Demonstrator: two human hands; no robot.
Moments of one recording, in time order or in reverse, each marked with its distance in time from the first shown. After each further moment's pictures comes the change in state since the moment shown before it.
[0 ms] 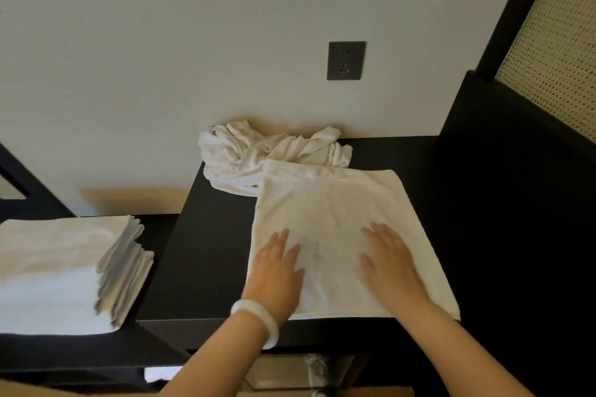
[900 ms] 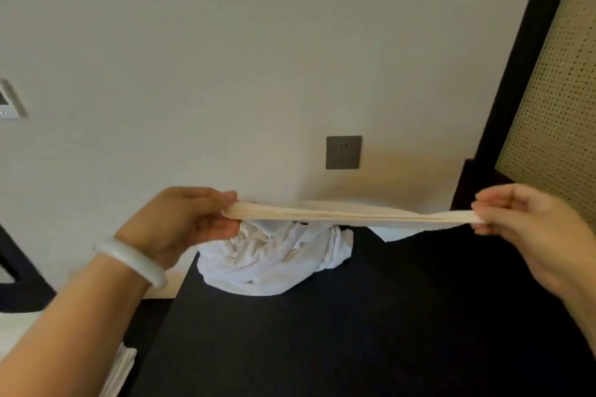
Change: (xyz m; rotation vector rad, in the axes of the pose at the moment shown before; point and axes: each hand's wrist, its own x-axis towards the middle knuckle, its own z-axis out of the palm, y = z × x) left_hand 0.091 -0.030 -0.264 -1.315 0.084 -0.229; right_hand 0.098 0.043 -0.238 1.029 0.388 0.089
